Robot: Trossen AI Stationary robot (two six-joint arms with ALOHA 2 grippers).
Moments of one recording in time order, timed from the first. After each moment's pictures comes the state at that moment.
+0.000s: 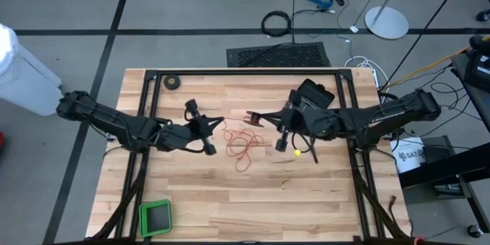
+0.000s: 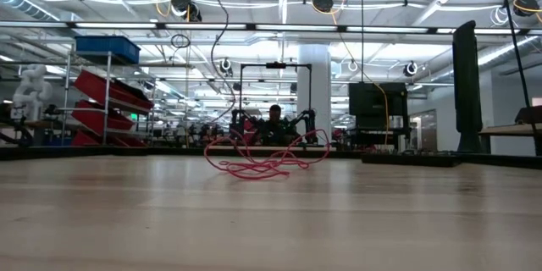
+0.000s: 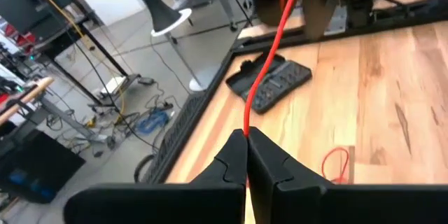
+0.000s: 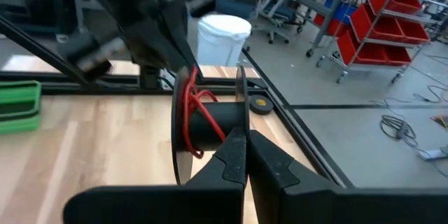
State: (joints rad) left arm -0.29 1.18 0.93 -0.15 -0.80 0.14; right arm 0.22 1.24 1.07 -0.08 0.57 -0.04
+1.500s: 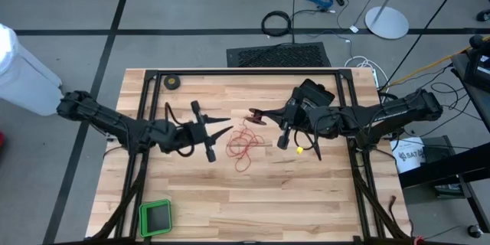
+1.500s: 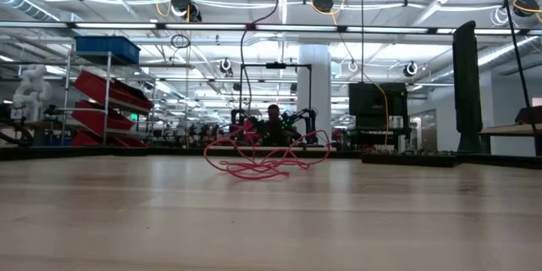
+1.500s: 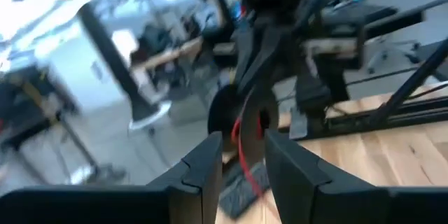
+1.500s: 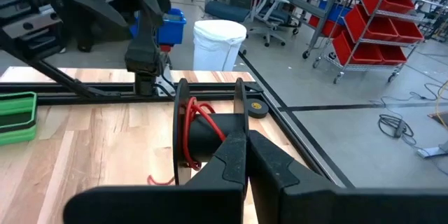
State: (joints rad) left arm -0.31 1.19 0.87 0.39 -0.62 0.43; right arm 0.21 1.22 1.07 -0.09 0.57 -0.03
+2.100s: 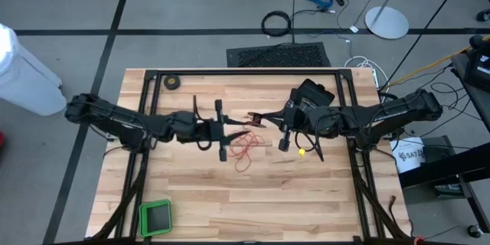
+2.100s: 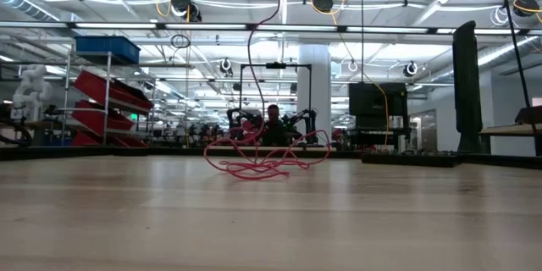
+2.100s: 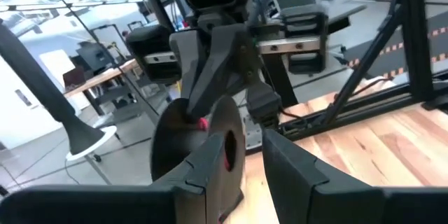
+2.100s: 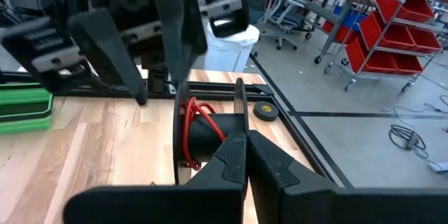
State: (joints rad) left arm -0.16 1.34 0.94 0.41 -0.26 0.42; right arm 0.21 1.22 1.07 -0.08 0.52 -0.07
